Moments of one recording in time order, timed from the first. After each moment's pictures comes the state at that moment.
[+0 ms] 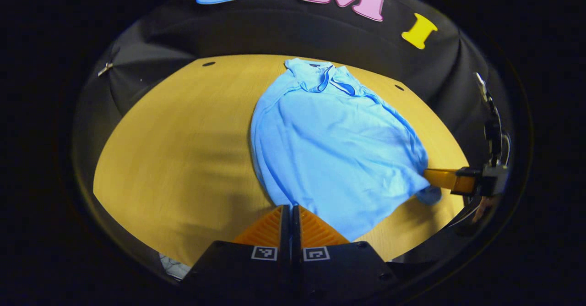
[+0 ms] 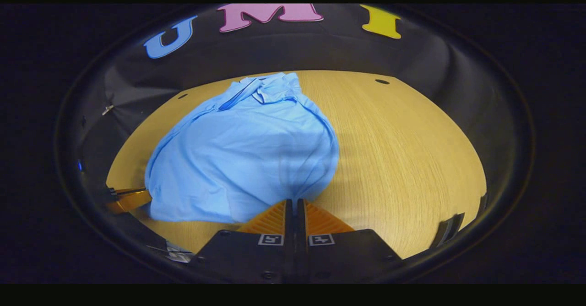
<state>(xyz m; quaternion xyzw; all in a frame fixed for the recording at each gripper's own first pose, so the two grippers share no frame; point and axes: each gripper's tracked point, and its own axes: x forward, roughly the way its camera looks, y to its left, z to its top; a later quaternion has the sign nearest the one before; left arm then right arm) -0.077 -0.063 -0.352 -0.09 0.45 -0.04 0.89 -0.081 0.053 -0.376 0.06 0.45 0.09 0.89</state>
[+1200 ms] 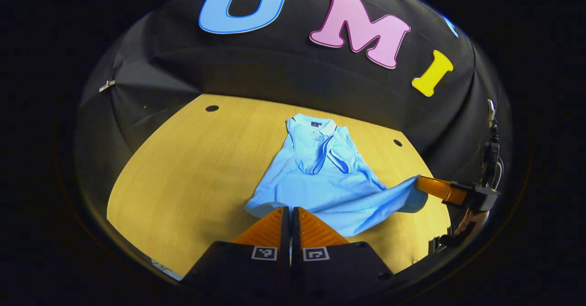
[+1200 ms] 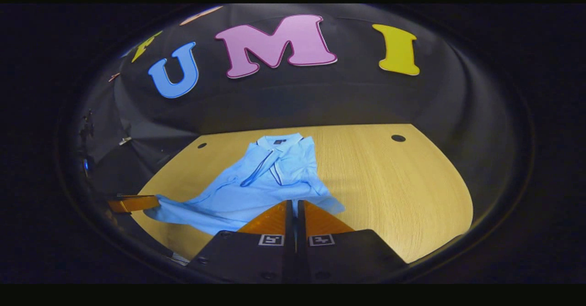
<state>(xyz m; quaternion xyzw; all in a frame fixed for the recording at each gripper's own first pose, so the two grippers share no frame) 0.041 -0.051 -0.212 -0.11 0.34 -0.02 0.93 0.065 0.062 -0.233 0.08 0.30 0.14 0.94</state>
